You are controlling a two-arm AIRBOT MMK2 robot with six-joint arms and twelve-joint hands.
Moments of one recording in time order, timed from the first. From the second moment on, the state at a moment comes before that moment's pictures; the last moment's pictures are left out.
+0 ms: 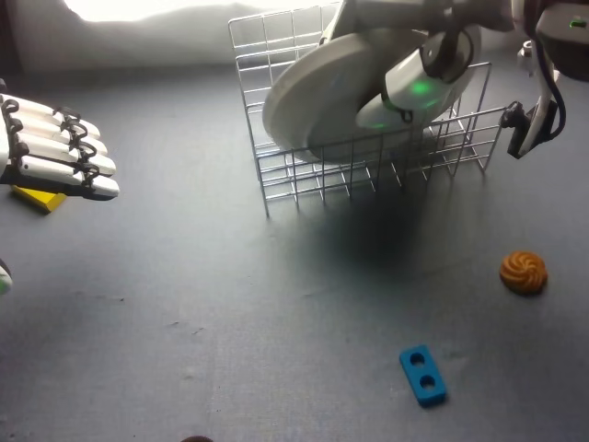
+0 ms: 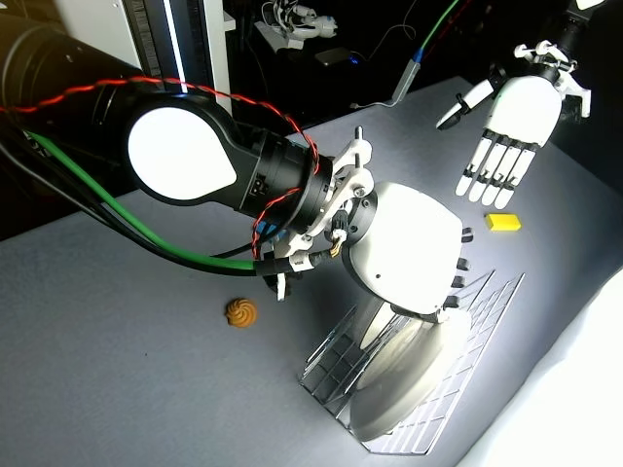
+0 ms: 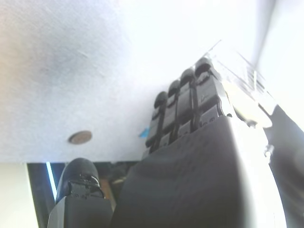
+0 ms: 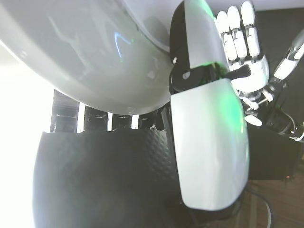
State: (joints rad) left arm 0.48 -0.88 1.59 1.88 -0.97 -0.37; right arm -0.28 -1.23 1.28 -0.55 0.03 -0.14
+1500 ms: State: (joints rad) left arm 0.48 -0.88 1.60 1.88 -0.97 -0.37; right arm -0.30 -1.24 1.29 -0.55 0.07 -0.19
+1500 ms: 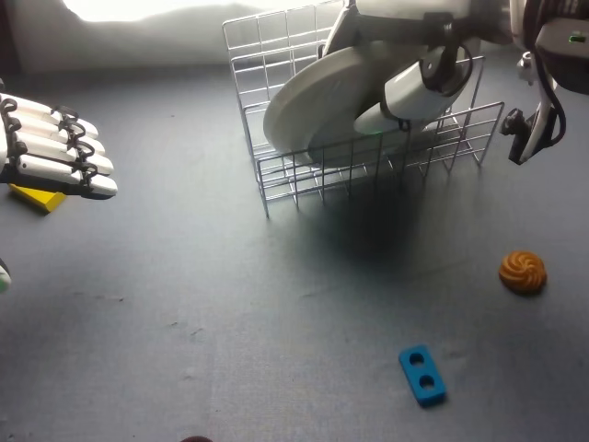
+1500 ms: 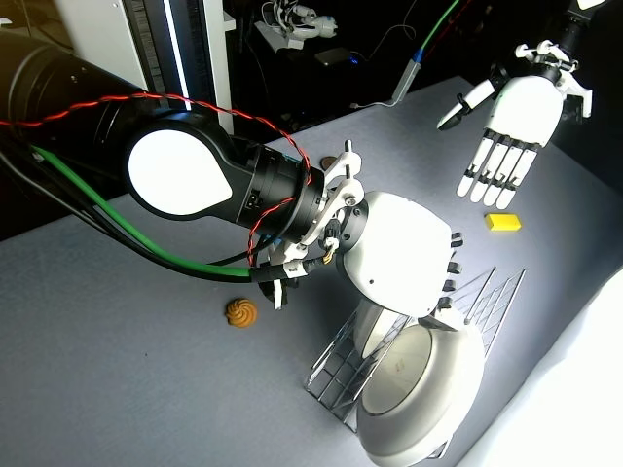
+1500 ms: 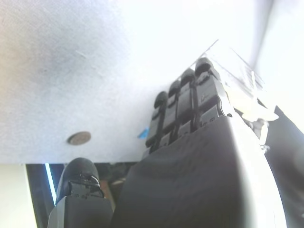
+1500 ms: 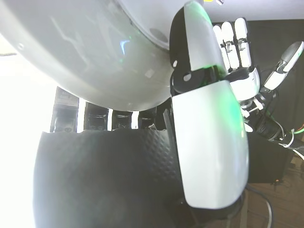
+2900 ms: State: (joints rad) left arm 0.47 -0.89 1.58 1.78 -1.07 -0.36; right arm -0.22 -0.87 1.00 -0.56 0.29 -0.43
